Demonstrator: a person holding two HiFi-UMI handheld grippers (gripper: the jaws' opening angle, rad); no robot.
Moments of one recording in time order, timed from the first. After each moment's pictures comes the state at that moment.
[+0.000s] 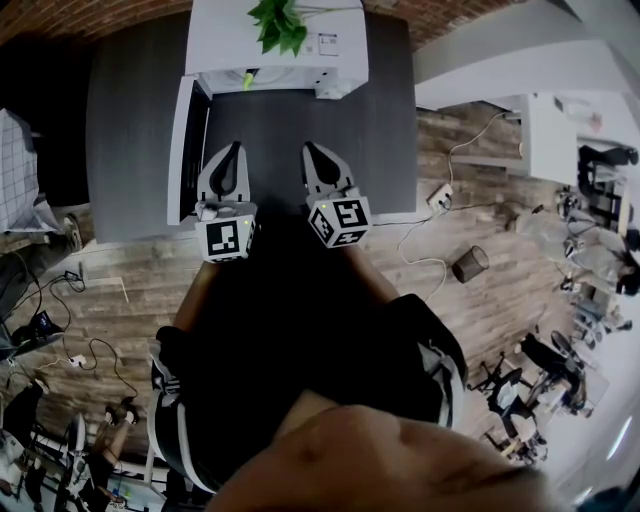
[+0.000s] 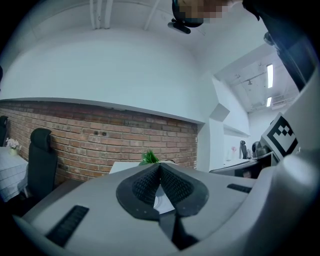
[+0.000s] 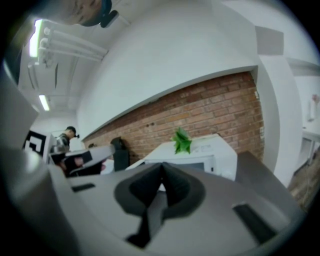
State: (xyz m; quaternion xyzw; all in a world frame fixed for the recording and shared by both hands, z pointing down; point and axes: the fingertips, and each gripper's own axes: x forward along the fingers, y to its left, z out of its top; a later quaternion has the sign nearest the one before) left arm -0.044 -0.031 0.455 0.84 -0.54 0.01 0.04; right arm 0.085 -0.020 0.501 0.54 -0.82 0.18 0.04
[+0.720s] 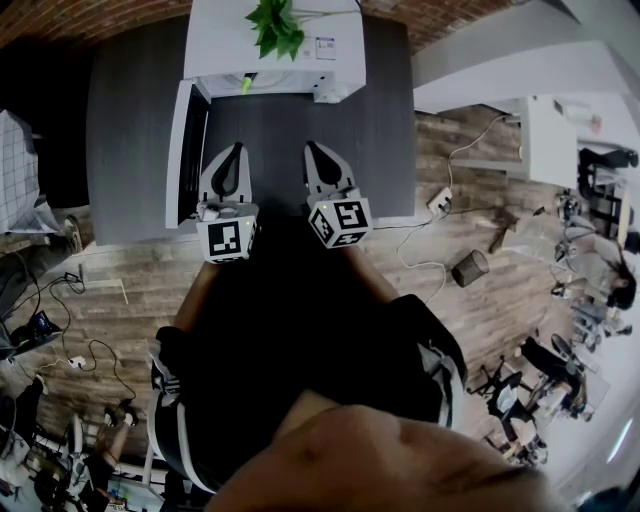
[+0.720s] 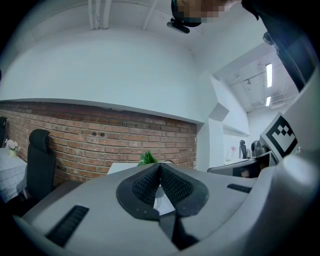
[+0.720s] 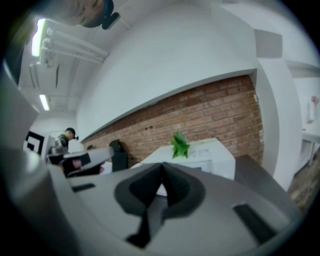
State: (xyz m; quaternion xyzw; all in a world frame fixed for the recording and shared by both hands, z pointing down) left arm -0.034 -0.035 0.452 0.84 -0.54 0.01 0.03; right arm 0.095 -0.027 0.492 0.55 -0.82 0.17 0.03
